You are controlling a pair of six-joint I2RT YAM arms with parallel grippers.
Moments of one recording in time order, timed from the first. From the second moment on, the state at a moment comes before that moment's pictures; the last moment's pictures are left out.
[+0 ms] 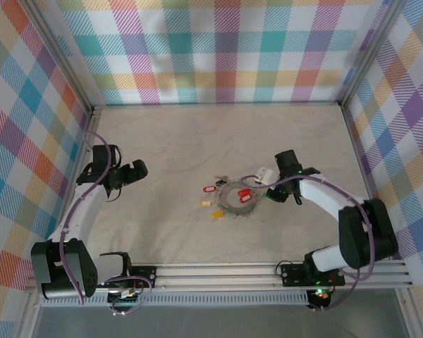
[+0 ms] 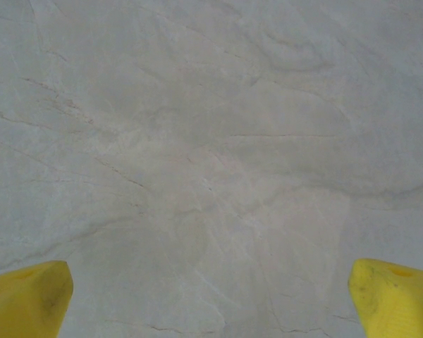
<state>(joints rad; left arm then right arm) 0.06 1.19 0.83 -0.56 0.06 -0.34 0.32 1.38 0.78 -0.52 -0.06 -0.75</state>
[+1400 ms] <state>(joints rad) -0.02 1.57 0.40 0.65 0.03 -0.12 0.11 1.45 0.21 0.96 0.02 -0.04</state>
